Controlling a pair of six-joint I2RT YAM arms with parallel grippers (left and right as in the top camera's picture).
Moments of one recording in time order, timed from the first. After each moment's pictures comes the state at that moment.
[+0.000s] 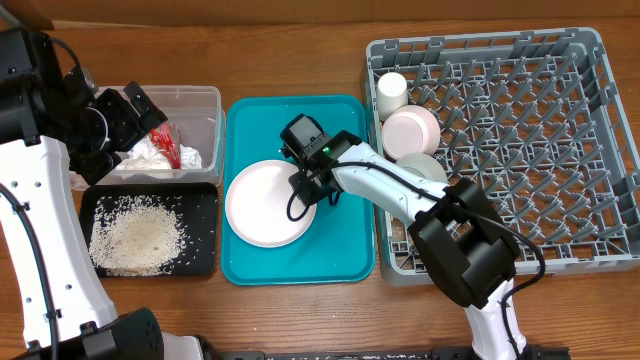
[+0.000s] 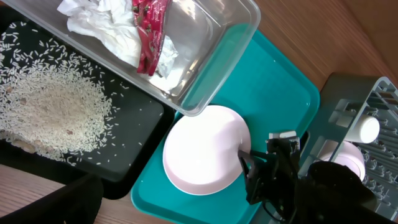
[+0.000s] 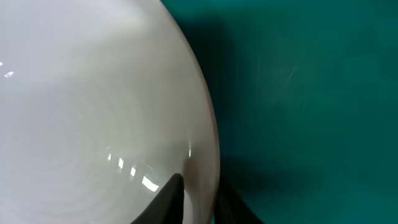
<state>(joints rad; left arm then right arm) 0.30 1.62 1.92 -1.52 0.27 -0.41 0.73 2.15 1.58 -0.73 -0.06 0.15</state>
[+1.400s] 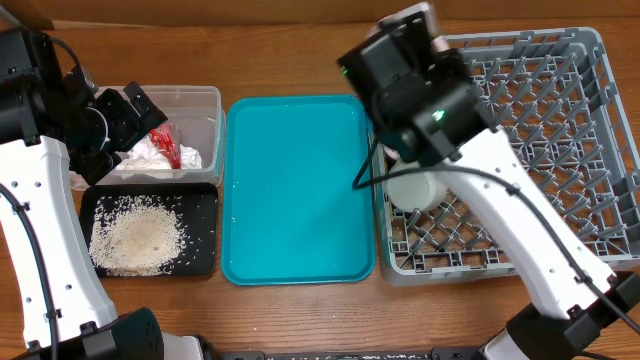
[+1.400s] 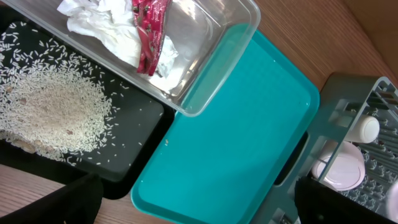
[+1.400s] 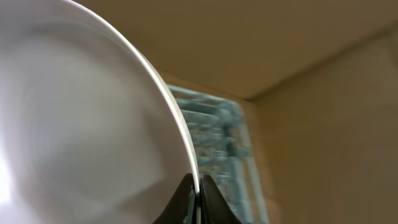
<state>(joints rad) 0.30 1.62 1.92 -1.52 0.27 -0.41 0.61 1.74 1.96 -1.22 1.04 0.14</state>
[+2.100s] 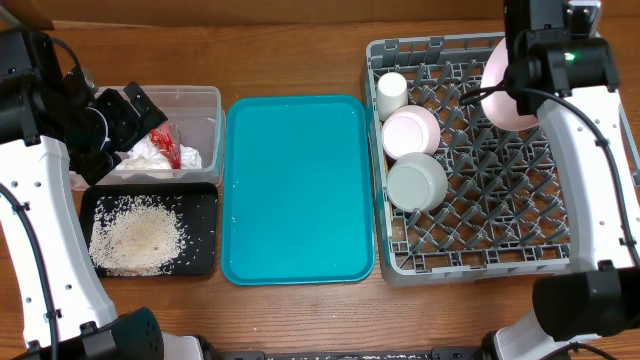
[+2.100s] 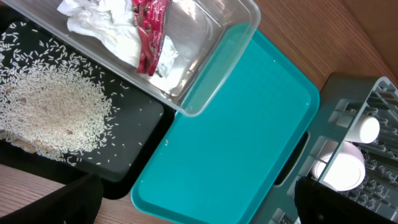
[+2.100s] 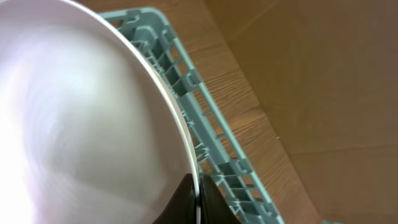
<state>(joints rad) 0.30 1.62 1.92 -1.52 0.27 -0.41 0.10 1.77 1.89 -1.22 0.81 0.26</state>
